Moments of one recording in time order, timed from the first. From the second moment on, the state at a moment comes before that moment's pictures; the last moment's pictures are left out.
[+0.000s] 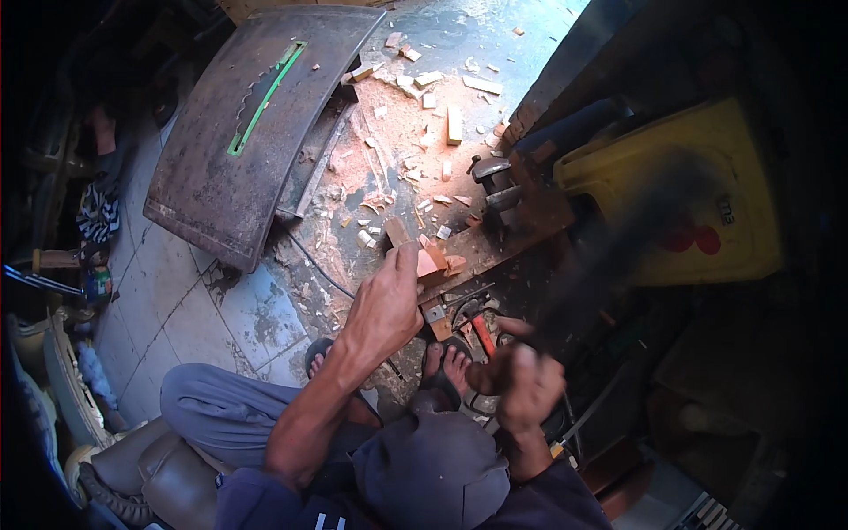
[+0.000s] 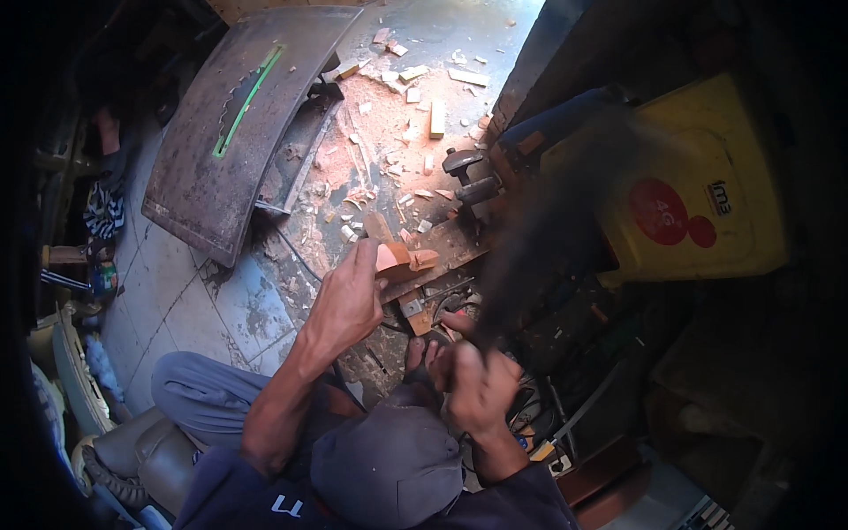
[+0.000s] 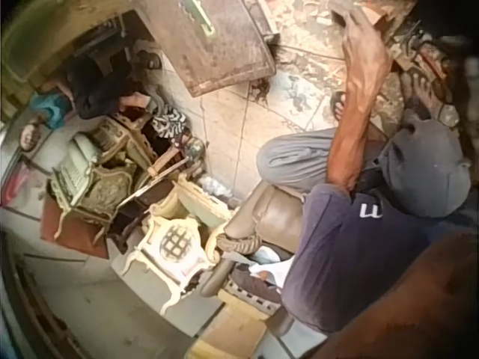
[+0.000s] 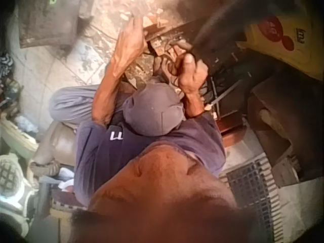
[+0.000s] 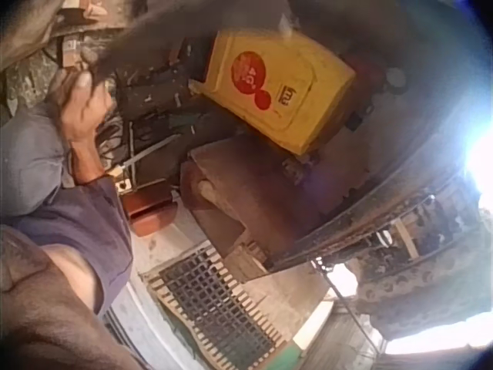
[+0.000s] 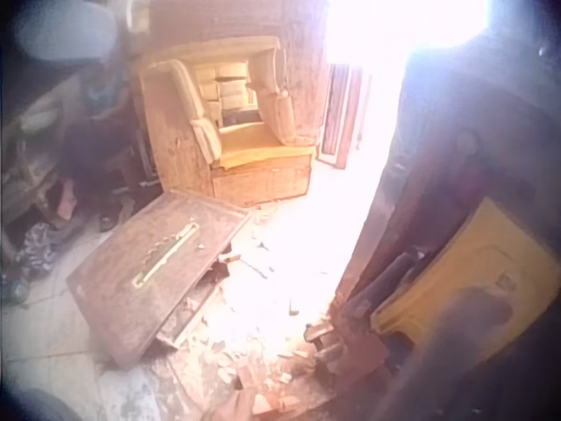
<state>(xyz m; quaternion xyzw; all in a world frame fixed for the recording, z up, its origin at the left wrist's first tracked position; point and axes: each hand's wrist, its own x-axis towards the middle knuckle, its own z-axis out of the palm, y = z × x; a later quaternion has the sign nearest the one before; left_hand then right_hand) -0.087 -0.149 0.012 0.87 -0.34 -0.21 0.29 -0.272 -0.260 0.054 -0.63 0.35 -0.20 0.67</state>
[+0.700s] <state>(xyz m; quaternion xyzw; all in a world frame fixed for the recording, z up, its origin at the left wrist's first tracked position) -0.083 -0.151 0.009 0.84 -0.39 -0.22 0.30 -0.264 -0.271 0.033 -0.73 0.30 -0.12 0.60</state>
